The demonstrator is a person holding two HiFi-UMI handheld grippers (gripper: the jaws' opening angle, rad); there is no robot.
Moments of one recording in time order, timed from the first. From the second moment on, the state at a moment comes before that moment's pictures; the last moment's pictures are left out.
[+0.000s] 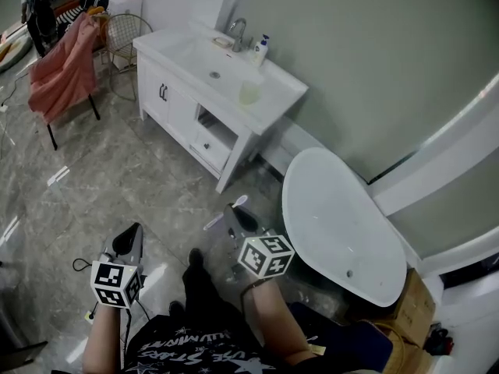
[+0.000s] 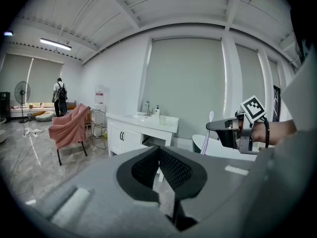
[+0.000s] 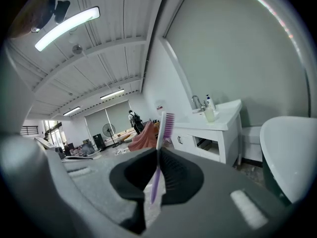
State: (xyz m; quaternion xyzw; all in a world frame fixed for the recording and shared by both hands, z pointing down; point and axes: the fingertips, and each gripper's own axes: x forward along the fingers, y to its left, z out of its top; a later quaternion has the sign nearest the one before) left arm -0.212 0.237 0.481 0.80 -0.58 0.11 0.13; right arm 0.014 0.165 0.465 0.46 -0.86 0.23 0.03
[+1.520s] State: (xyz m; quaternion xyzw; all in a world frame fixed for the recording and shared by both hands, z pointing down) left arm -0.126 -0.174 0.467 0.84 -0.52 0.11 0.13; right arm 0.122 -0.223 0.454 0.53 -0.82 0.23 -0.02
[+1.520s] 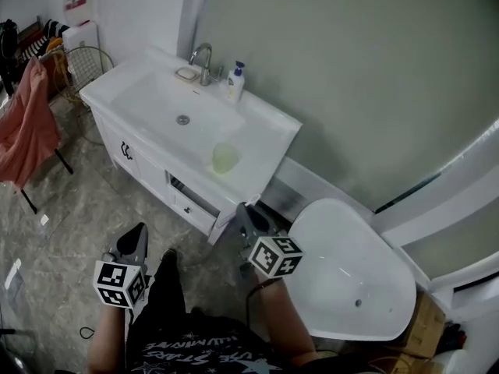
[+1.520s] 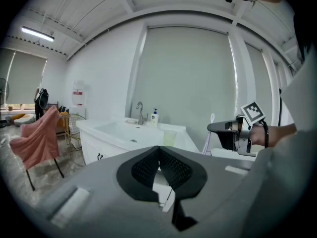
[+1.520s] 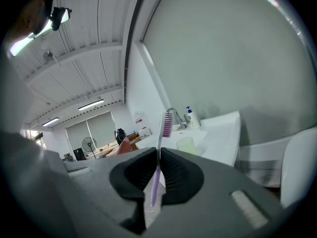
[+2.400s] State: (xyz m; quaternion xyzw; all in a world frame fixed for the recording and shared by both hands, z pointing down) left arm -0.090 -0.408 0.467 0.91 -0.39 0.12 0.12; right arm 0.161 -0.394 0.417 0.65 -0.73 0.19 -0.06
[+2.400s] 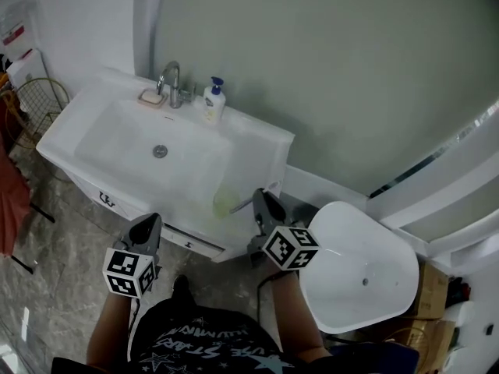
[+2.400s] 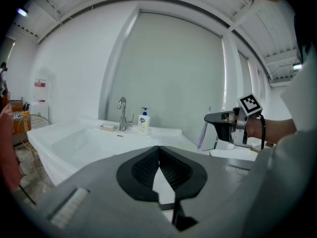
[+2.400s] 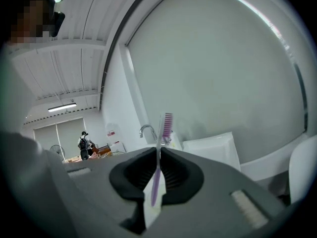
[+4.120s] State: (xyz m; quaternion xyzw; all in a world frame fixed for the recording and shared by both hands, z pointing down) left arm -0.063 -0.424 0.492 0.91 -0.36 0.15 0.15; right arm 0.146 -0.404 0.509 0.63 -0.73 0.26 0.04
